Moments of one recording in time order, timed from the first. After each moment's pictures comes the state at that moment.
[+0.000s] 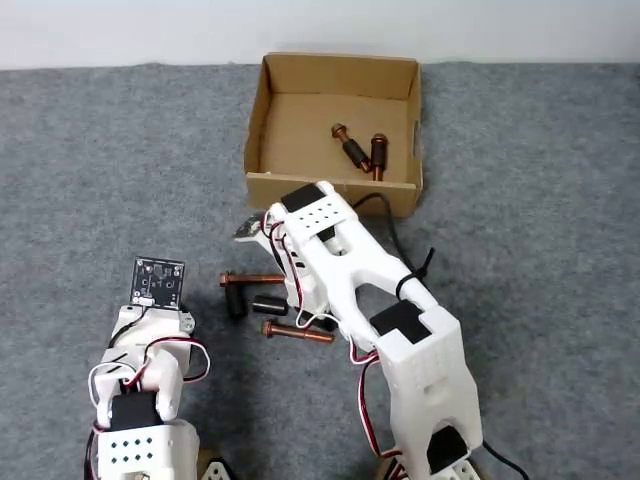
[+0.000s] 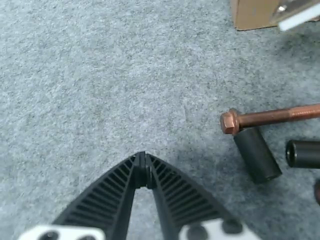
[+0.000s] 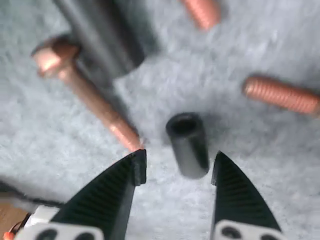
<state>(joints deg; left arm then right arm) -12.0 -86.6 96.9 44.4 -7.4 -33.7 32.8 -11.3 95.8 26.9</state>
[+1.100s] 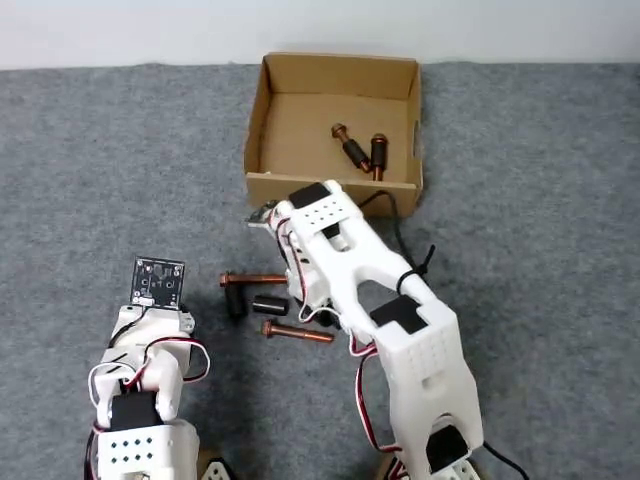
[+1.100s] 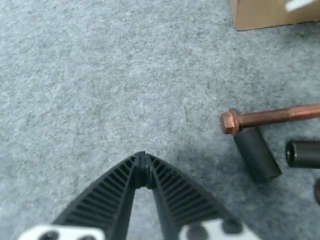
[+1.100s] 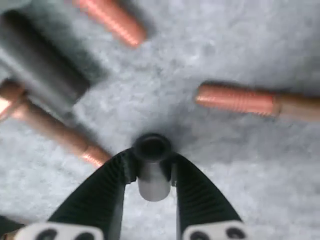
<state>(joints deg) -12.0 -86.6 96.9 44.4 -7.4 -32.3 34.8 -12.8 92.0 17.8</state>
